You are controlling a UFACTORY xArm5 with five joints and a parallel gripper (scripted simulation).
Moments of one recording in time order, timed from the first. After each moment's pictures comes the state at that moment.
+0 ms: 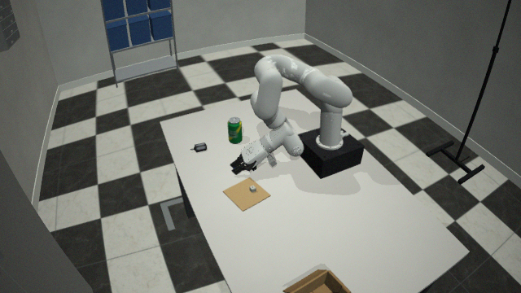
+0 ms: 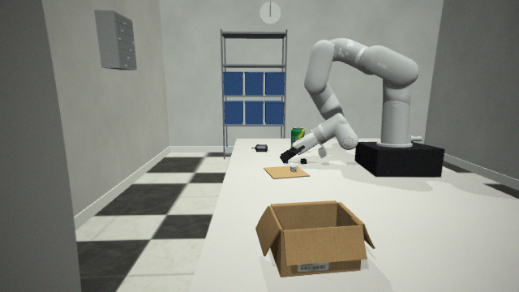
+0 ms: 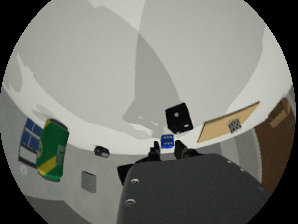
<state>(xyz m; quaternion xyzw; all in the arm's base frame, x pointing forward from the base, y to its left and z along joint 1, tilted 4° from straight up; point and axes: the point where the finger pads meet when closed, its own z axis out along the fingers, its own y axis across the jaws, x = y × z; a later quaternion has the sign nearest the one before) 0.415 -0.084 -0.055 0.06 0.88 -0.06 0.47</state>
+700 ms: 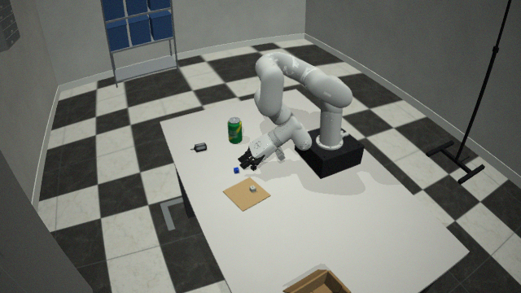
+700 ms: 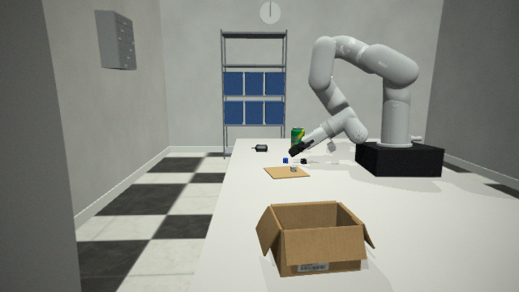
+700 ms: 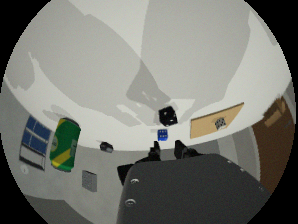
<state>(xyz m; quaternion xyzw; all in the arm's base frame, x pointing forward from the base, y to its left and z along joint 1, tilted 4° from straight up) 0.380 -0.076 -0.031 0.06 0.88 -0.06 0.47</state>
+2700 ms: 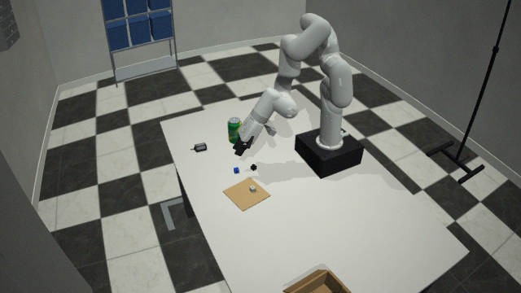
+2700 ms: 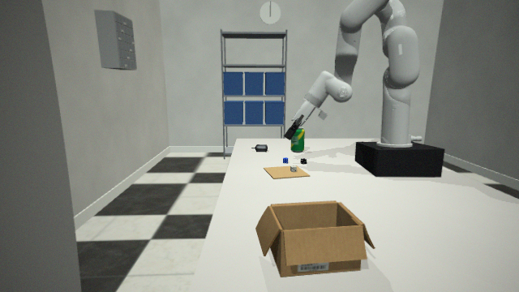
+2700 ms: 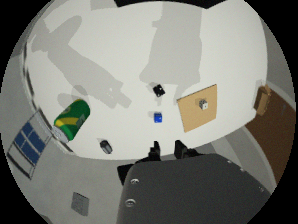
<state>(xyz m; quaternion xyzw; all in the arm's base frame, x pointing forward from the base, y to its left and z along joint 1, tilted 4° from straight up) 0.398 -0.074 0.043 0.07 0.95 -0.03 0.29</state>
